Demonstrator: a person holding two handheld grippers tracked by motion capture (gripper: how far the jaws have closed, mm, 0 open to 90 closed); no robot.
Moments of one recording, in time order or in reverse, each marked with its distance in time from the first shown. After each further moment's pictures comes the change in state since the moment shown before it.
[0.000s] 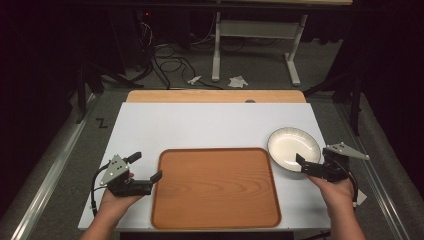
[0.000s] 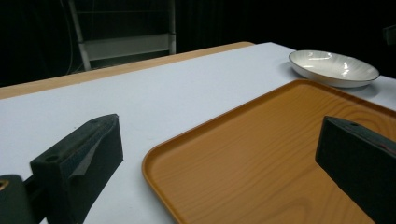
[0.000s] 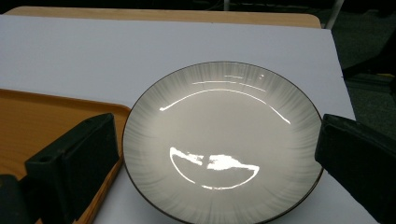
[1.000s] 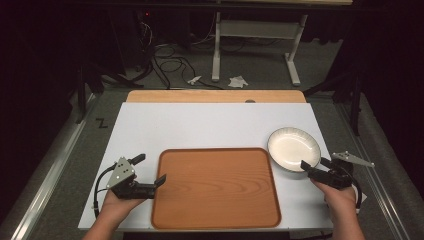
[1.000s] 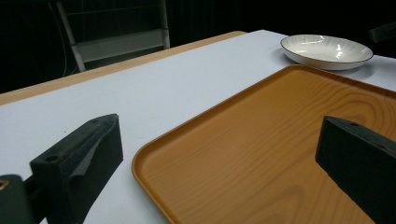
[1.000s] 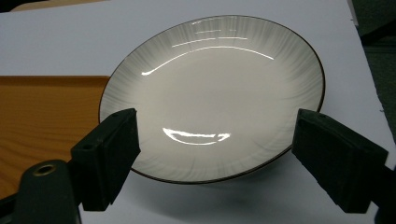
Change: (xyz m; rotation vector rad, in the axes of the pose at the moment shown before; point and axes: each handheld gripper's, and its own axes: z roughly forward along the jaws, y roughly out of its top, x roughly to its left) left arm -0.011 -0.001 0.002 0.012 -0.028 0.052; right arm -0.028 -0.034 0.006 0.047 0.059 0.109
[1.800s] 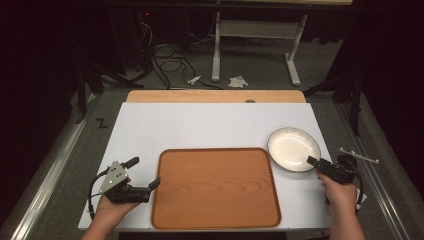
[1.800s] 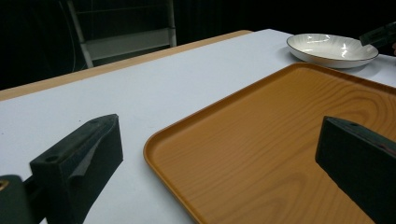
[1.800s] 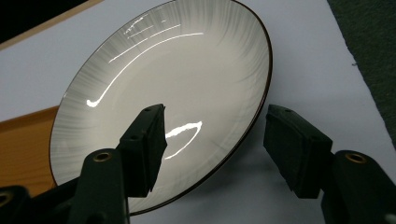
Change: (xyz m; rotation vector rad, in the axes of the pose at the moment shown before) left arm 0.002 -0.006 -0.016 0.002 0.028 -0.008; right arm -0.030 0.000 0.018 0.059 -0.034 0.282
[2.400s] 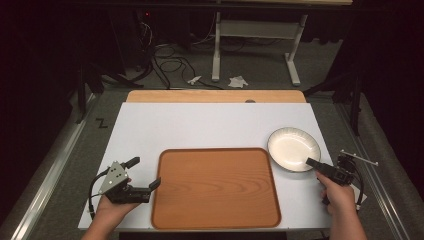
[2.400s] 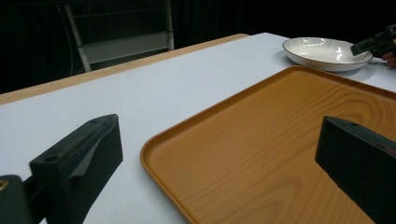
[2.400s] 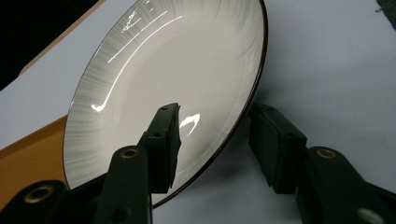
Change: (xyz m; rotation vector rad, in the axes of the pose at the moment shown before) left arm -0.002 0.001 -0.001 -0.015 -0.009 0.003; right arm -0.011 -0.005 0.009 0.059 0.076 0.181
